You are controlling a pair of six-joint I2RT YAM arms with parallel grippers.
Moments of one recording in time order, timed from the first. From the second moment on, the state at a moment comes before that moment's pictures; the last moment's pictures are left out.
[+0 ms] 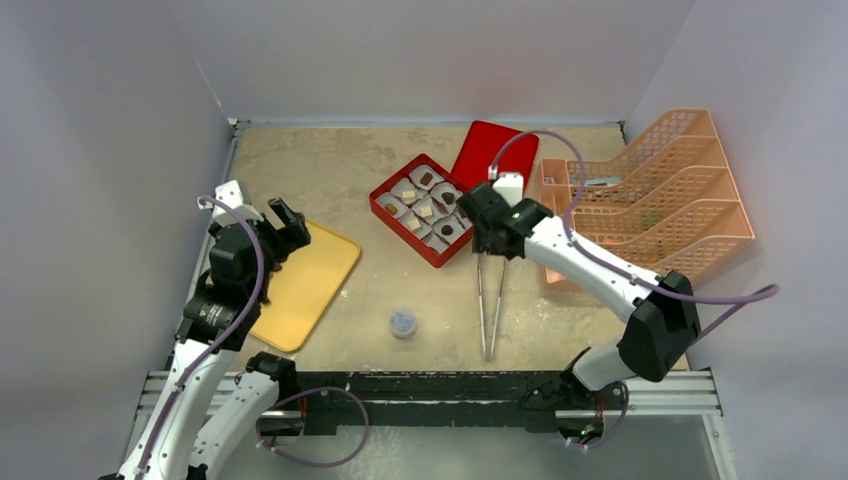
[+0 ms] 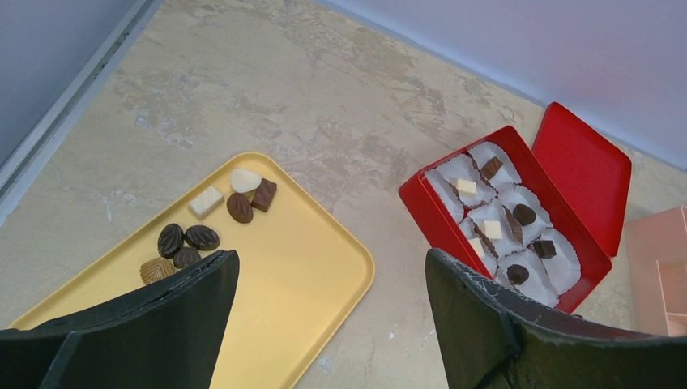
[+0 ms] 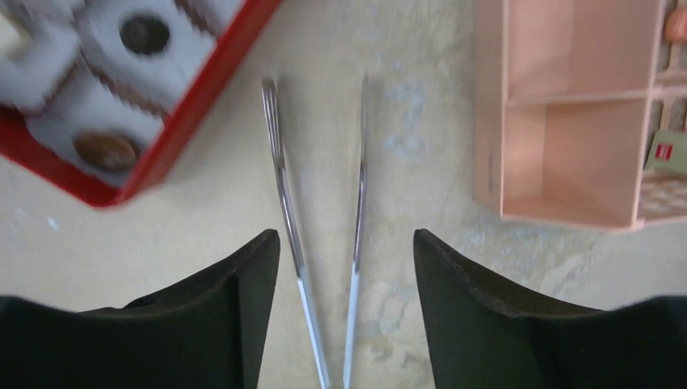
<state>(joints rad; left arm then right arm) -0.28 0.63 0.84 -0.52 -0.40 -0.47 0.76 1.48 1.23 -0.98 0.59 0.77</state>
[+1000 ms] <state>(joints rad) -0.28 0.63 0.80 -0.51 -0.35 -0.47 0.25 2.17 1.75 -0.60 0.52 0.42</state>
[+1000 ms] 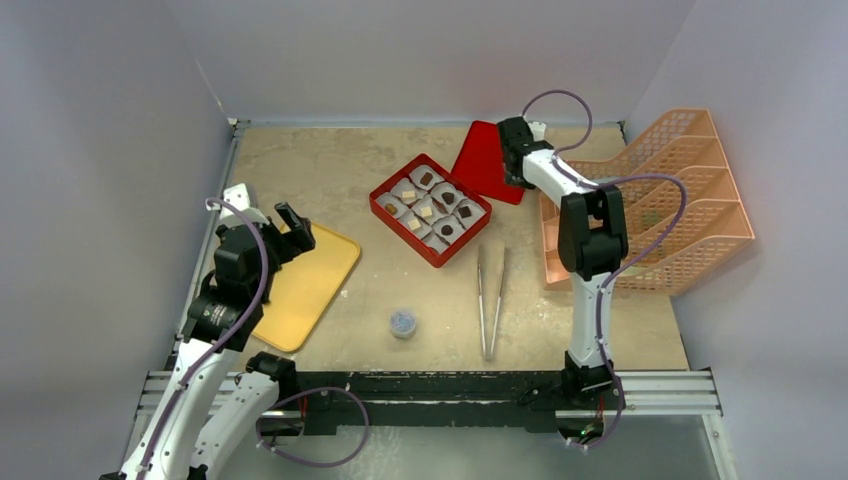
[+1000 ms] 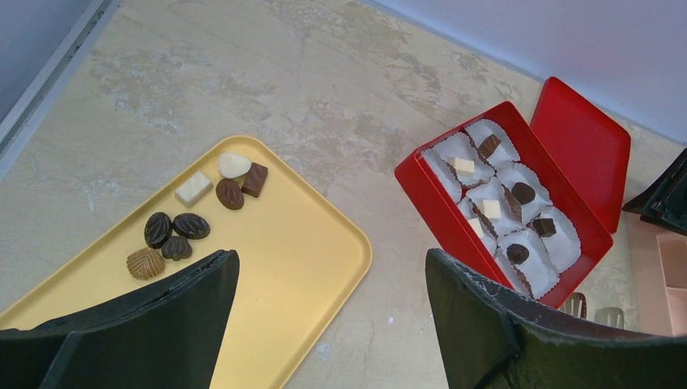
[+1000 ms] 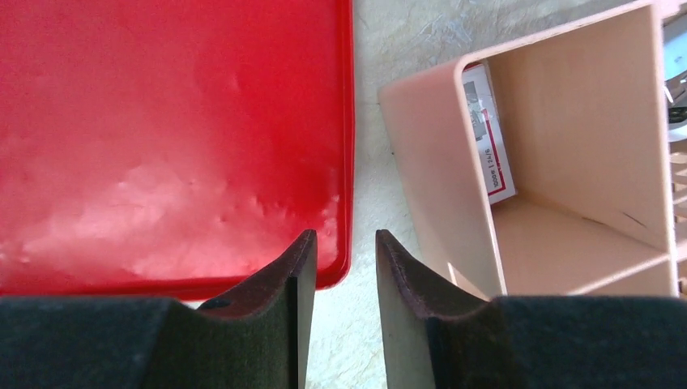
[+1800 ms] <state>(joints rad) -0.28 0.68 0.80 -0.51 -0.34 -0.47 0.19 2.24 1.74 -0.54 0.42 0.43</state>
